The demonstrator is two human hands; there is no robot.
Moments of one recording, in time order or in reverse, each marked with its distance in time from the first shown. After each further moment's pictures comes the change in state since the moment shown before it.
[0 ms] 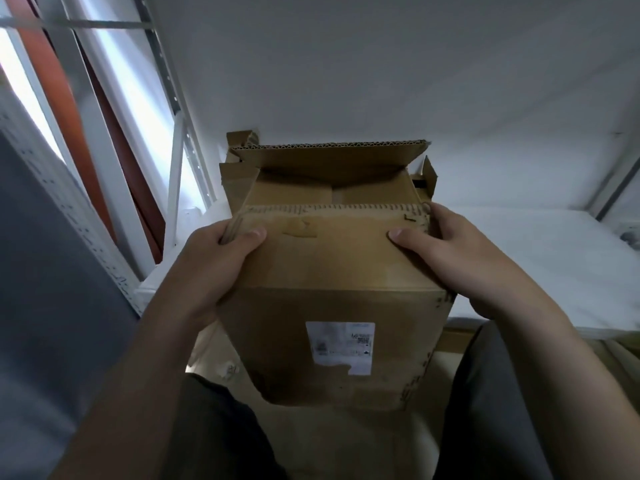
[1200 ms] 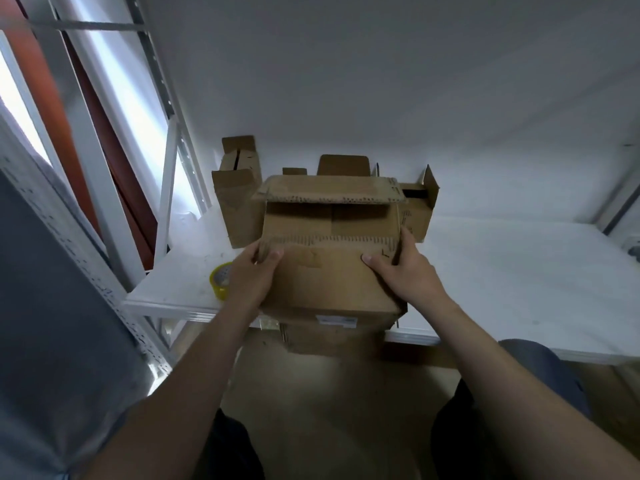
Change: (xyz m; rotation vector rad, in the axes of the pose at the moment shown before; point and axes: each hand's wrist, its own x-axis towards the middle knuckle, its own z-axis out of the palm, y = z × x) left_hand 0.105 -0.070 0.084 -0.058 0.156 -0.011; right_hand 0.110 0.091 0.040 -0.224 0.098 0.023
